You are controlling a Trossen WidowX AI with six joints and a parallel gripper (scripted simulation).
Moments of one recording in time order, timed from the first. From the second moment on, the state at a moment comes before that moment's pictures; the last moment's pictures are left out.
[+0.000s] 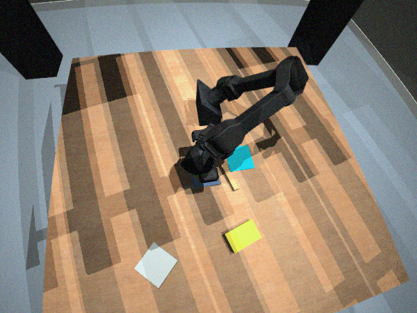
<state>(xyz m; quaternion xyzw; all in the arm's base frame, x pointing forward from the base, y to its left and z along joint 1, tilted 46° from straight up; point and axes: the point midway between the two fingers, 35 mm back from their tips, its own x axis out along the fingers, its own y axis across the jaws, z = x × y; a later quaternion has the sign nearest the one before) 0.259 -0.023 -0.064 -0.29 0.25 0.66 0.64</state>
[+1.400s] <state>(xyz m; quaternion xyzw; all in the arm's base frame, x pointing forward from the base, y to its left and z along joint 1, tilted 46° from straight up) 0.253 -0.054 -0.032 -0.29 0.25 0.66 0.64</state>
